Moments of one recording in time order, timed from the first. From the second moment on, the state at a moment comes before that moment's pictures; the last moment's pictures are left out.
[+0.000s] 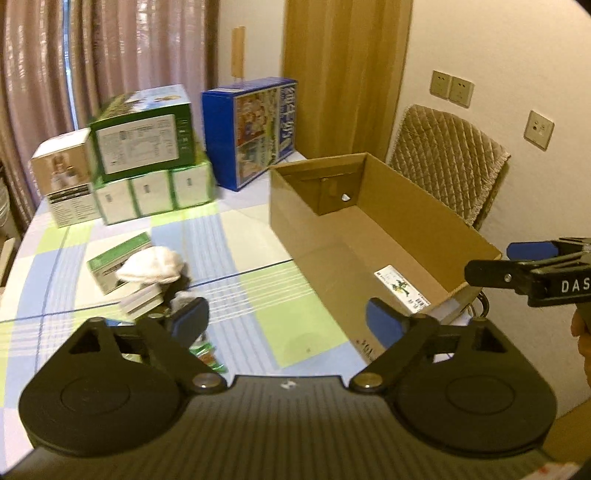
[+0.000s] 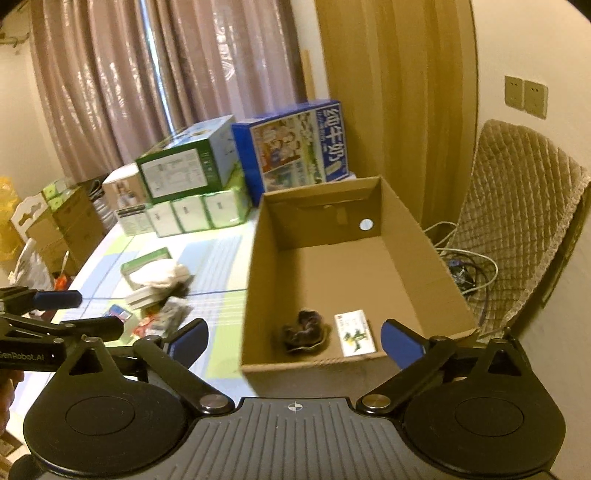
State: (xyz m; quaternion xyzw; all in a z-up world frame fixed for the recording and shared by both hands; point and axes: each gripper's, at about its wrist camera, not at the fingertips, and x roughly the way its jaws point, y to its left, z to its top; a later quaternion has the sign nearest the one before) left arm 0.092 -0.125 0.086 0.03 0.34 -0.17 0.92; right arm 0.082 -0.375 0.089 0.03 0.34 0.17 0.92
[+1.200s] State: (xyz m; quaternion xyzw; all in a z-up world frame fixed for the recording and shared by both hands) left arm 0.041 0.016 0.075 0.01 0.33 -0.03 0.94; right arm 0.052 -0.263 0.068 -0.02 0.35 0.26 0.90
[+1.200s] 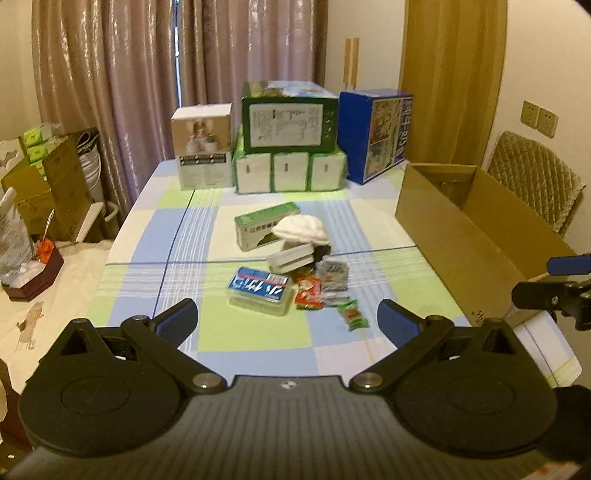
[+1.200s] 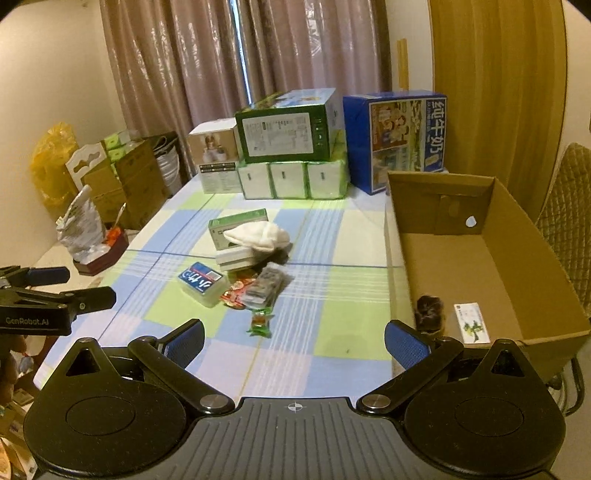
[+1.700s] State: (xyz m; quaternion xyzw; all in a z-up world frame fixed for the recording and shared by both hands) left arm 0.056 0.042 0.042 0.00 0.36 -0.03 0.93; right arm 0.068 -0.231 0.038 -0.02 0.36 0.27 0.89
